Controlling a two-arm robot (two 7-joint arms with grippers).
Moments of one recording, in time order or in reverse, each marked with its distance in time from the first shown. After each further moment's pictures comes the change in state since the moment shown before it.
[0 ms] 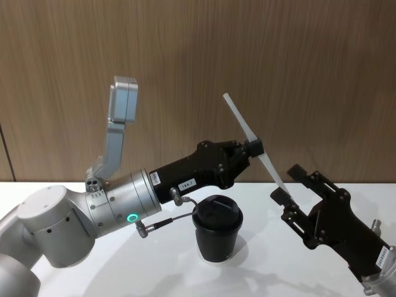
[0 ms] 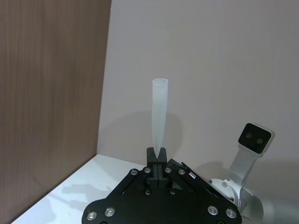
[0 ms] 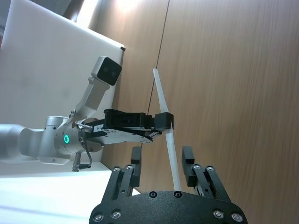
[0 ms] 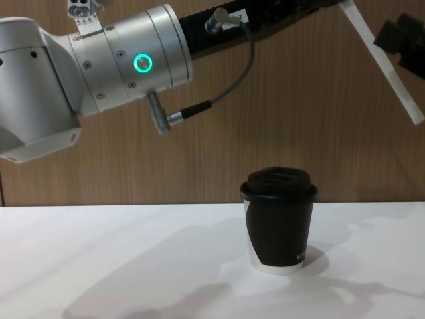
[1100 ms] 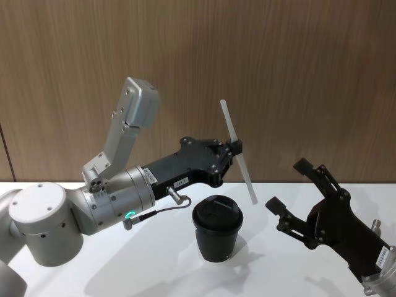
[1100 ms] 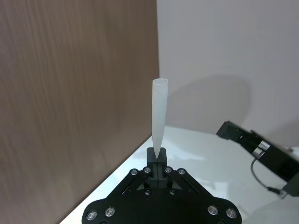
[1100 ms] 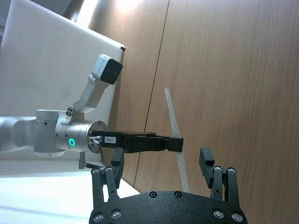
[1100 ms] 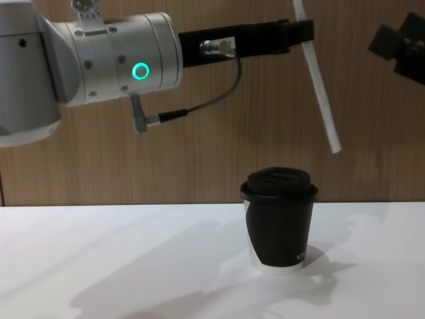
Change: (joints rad) left arm -0.002 0.068 0.037 -0.090 0.236 -0.014 0.271; right arm 0.000 0.000 0.000 0.000 0.000 0.000 0.000
